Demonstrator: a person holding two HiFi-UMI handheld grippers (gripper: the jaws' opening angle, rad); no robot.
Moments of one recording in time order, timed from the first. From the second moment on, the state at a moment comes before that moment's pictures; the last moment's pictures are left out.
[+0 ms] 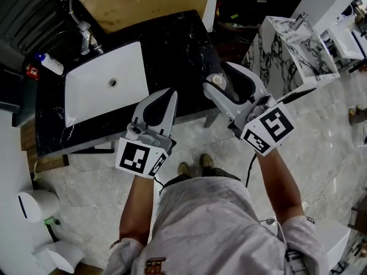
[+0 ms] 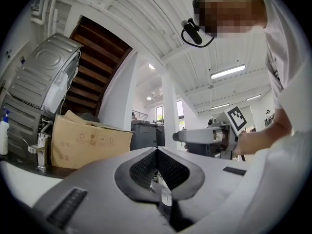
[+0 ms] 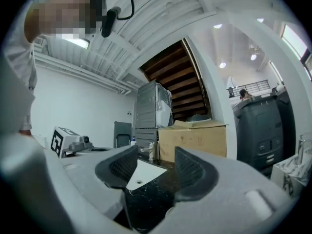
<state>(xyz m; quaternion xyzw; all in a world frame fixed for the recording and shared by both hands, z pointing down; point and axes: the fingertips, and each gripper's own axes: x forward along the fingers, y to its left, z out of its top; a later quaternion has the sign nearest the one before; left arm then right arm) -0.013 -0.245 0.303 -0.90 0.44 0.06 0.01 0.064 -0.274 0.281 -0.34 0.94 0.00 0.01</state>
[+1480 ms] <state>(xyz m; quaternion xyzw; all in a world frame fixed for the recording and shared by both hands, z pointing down) 0.012 -0.219 0.274 -0.91 0.41 0.08 0.03 0.054 -0.223 0.276 -0.34 0.94 0.07 0.02</state>
